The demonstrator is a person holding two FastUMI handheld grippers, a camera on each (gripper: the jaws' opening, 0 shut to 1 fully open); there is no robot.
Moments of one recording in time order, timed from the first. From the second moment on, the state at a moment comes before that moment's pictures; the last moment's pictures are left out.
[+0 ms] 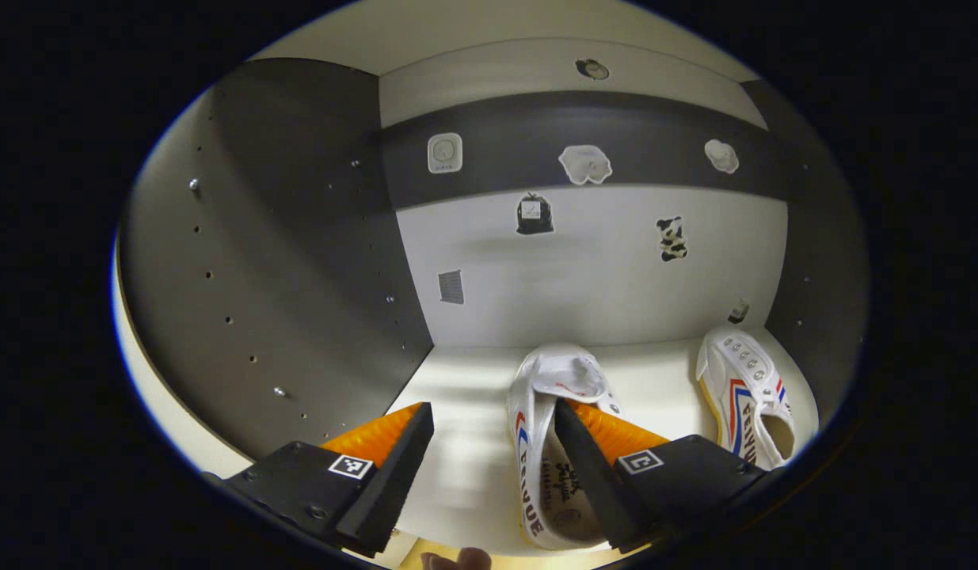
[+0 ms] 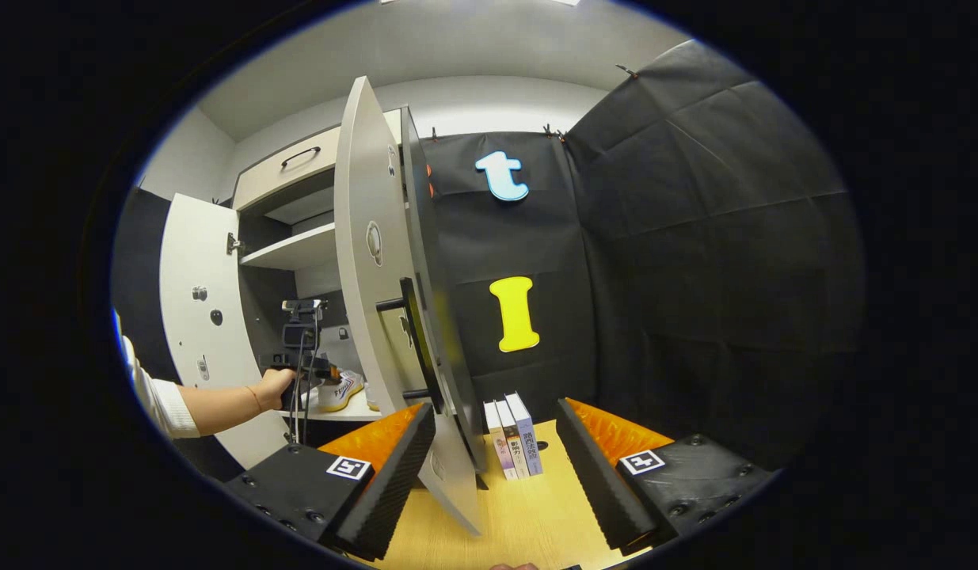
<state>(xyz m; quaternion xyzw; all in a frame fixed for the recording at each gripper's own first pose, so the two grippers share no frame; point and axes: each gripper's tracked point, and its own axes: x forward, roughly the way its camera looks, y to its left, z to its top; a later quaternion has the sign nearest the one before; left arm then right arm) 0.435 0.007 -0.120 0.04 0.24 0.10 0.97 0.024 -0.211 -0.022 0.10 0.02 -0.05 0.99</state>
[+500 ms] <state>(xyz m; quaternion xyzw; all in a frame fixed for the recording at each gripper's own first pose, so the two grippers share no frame) 0.375 -0.035 -0.049 0.08 0.15 0.03 0.99 0.029 -0.220 -0.010 0.09 0.01 -0.07 0.99</state>
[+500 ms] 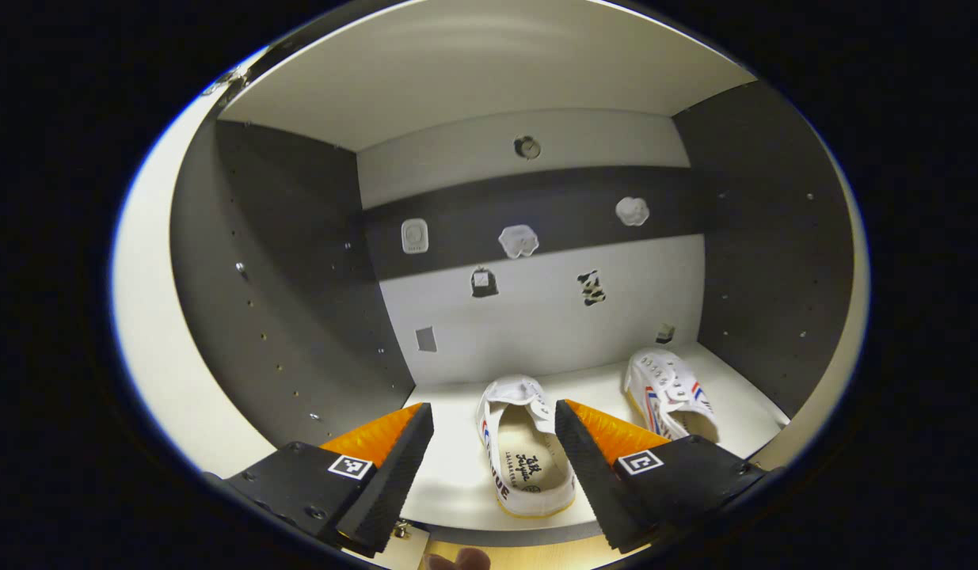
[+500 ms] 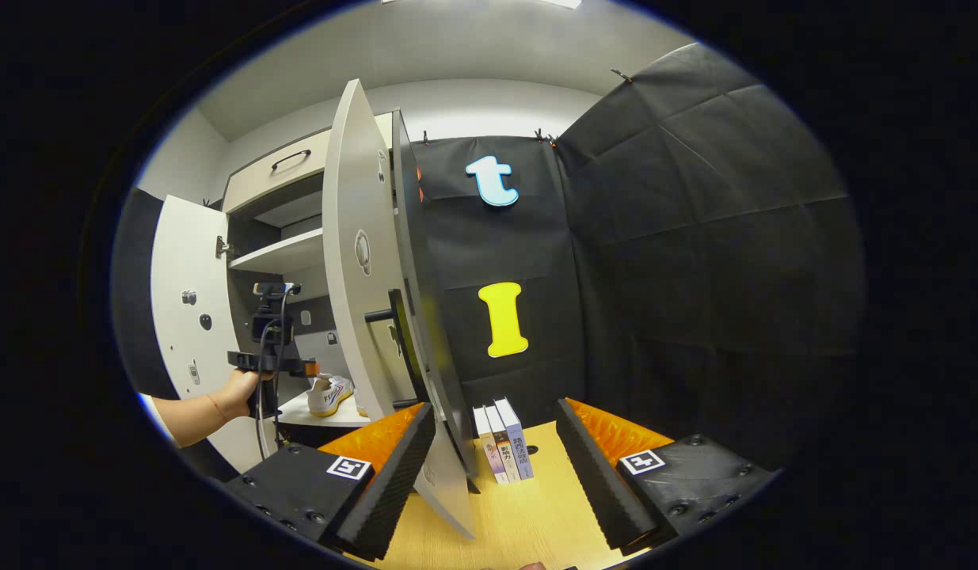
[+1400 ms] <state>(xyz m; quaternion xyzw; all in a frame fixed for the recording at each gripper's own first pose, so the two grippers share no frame) 0.164 -0.066 0.014 0.02 0.05 -0.04 1.00 0.115 -0.217 0.009 0.06 0.01 -0.04 1.00</state>
